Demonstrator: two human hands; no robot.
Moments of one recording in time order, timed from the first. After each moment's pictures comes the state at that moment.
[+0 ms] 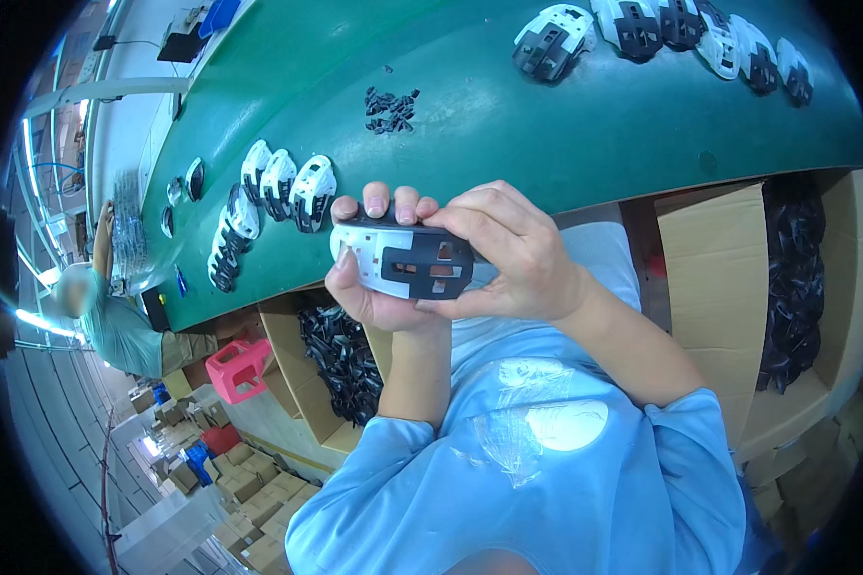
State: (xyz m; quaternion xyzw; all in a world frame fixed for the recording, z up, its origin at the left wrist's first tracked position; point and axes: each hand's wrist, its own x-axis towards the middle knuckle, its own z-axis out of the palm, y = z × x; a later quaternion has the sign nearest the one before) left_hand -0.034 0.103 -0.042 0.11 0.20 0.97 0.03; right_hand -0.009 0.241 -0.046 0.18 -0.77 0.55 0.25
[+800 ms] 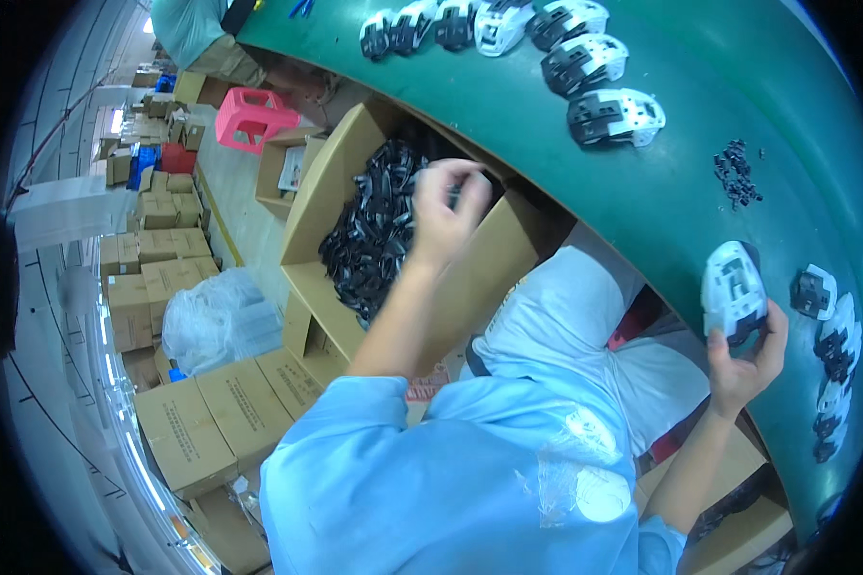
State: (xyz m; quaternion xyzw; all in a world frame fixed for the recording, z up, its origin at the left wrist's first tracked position) left_hand 0.033 -0.135 -0.106 -0.15 0.88 0.37 -0.25; right_hand -0.050 0.288 -0.089 0.19 -0.84 0.49 0.14
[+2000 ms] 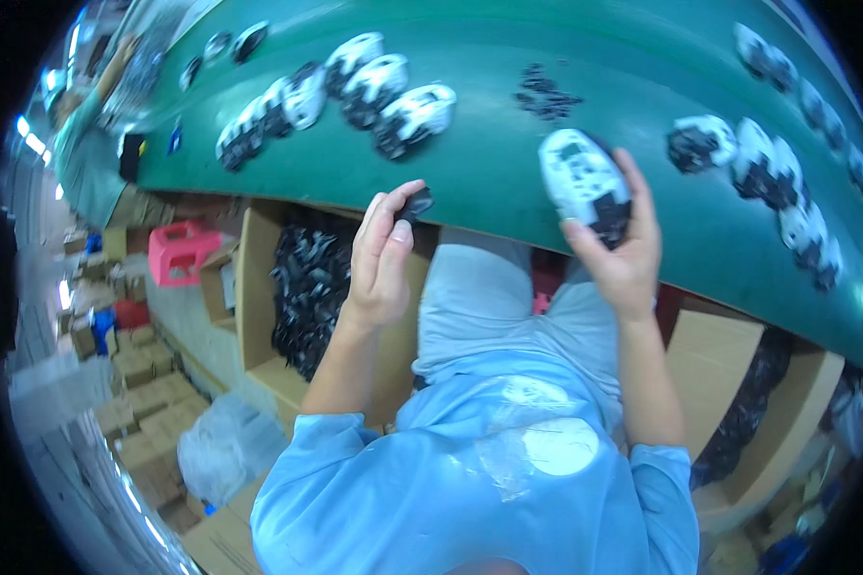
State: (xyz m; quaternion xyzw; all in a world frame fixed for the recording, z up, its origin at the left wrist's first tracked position) left_hand 0.001 -0.049 -0.025 0.08 0.82 0.57 -0.03; right_hand -0.038 0.227 -0.069 0.04 -0.67 0.74 0.04
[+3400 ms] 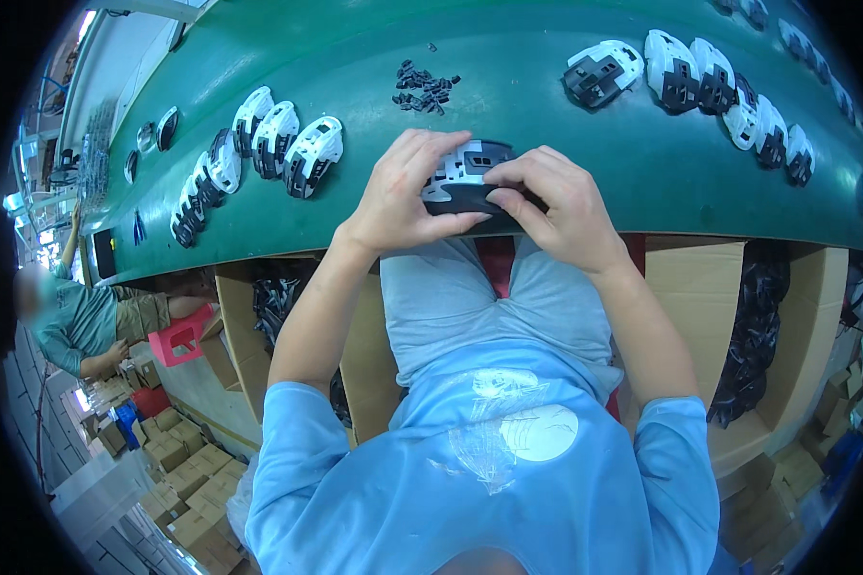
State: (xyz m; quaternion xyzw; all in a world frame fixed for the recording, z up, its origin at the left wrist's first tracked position) left_hand -0.113 0.039 -0.068 0.41 0.83 0.37 -0.01; right_hand -0.051 0.274 -0.067 0.22 -0.84 0.49 0.11
